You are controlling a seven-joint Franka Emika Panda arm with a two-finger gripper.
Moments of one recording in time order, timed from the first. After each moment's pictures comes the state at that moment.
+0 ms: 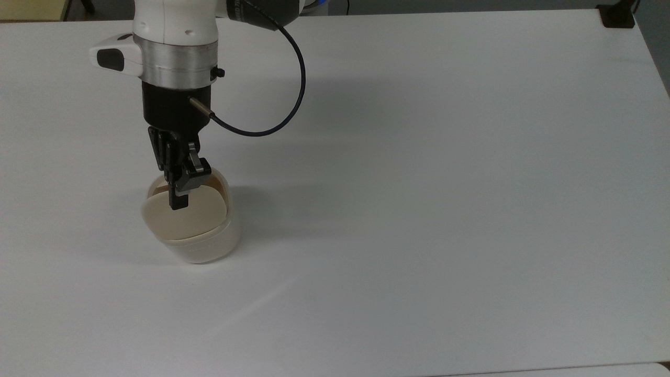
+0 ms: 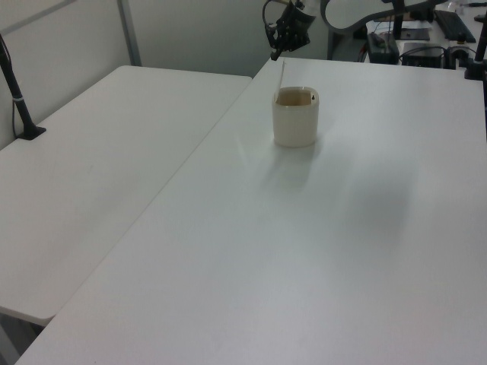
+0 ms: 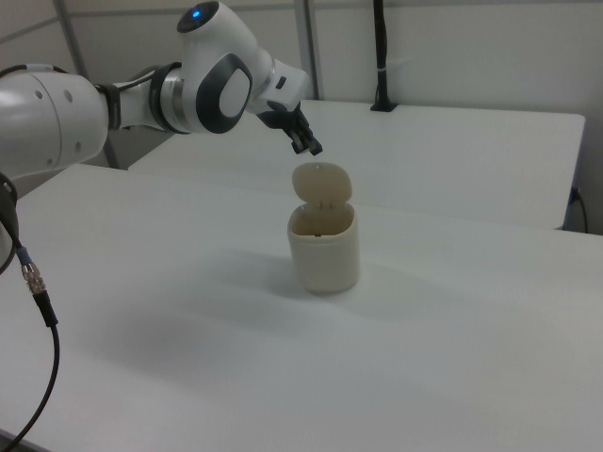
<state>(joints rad) 0.01 0.41 -0.12 -1.42 -0.09 2.43 0.89</state>
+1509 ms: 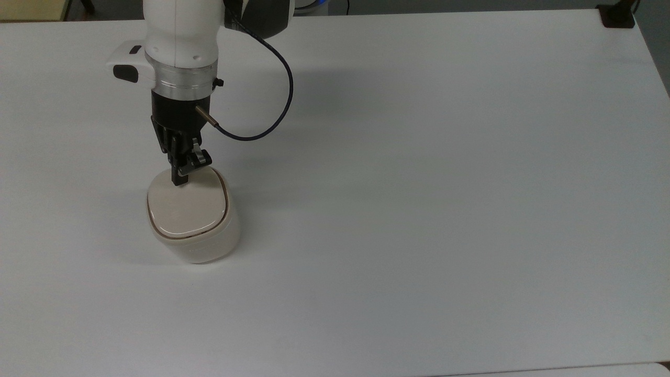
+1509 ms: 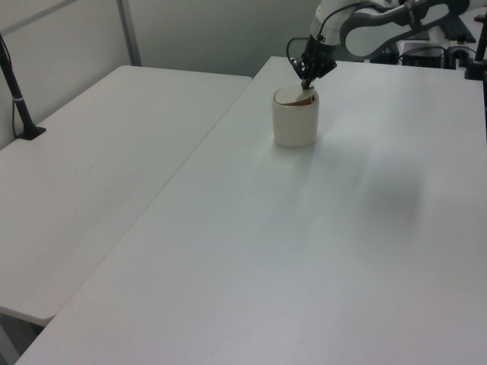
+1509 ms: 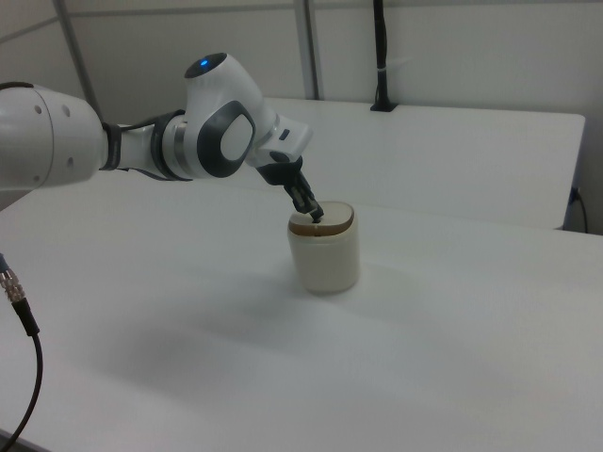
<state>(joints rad) -0.02 0.32 -0.12 -1.70 -0.21 2.43 0.87</state>
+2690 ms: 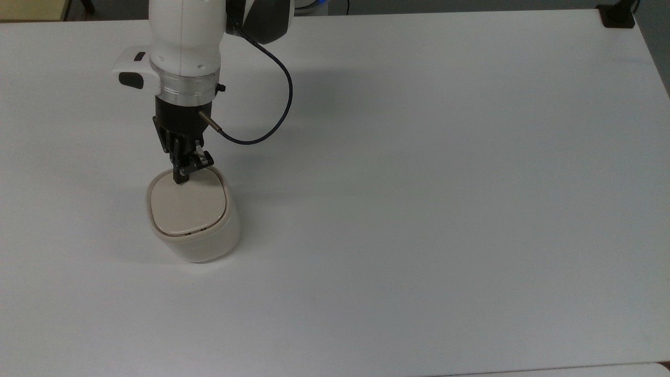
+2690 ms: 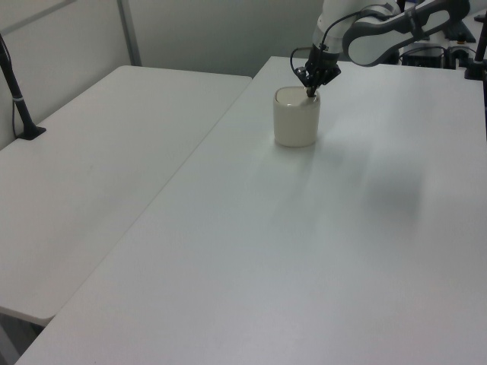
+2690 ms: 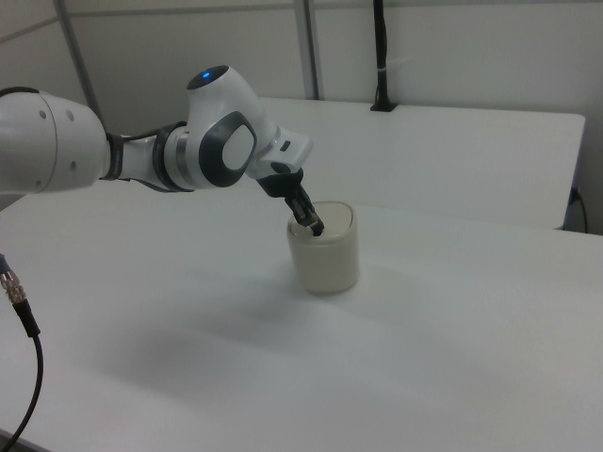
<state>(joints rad) -0.02 0.32 -0.12 -1.74 -0.24 2.43 0.87</state>
